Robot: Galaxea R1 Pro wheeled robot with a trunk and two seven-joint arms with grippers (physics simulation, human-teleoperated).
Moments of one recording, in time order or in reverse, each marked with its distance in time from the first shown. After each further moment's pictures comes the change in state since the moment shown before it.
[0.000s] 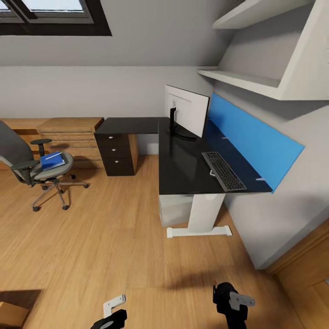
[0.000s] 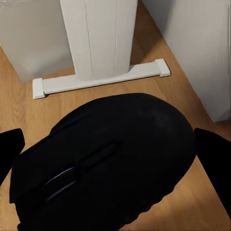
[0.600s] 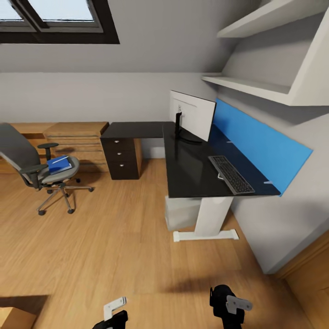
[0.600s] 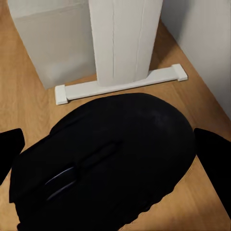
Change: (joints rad) left arm 0.000 -0.003 -0.001 0.053 -0.010 -0.099 -0.048; right arm 0.000 0.034 -0.001 0.042 0.000 -0.052 0.000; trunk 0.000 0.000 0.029
